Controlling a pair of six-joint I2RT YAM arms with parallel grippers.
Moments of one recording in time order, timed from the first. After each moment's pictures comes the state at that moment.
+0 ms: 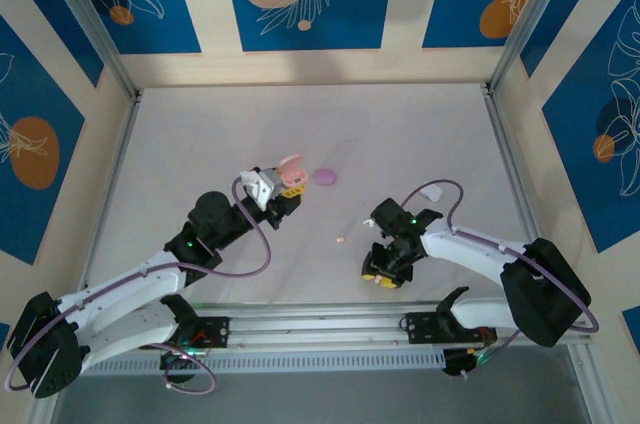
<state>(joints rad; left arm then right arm) -0.79 0.94 0.51 0.45 0.08 0.06 0.67 1.26 0.58 -0.78 -0.37 0.95</state>
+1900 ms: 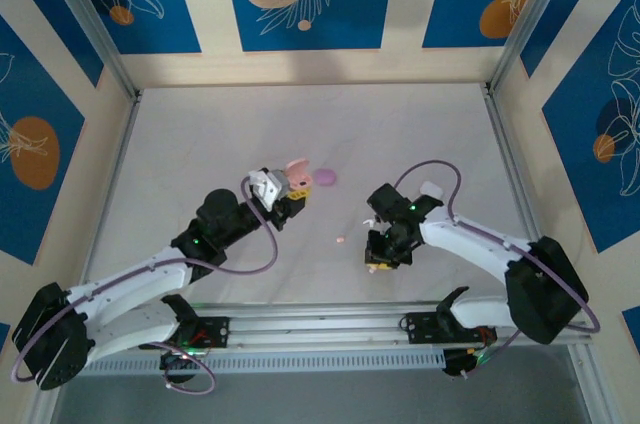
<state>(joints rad) -0.79 1.01 0.52 0.45 0.12 0.06 0.65 1.26 0.74 -0.89 -0.28 0.79</state>
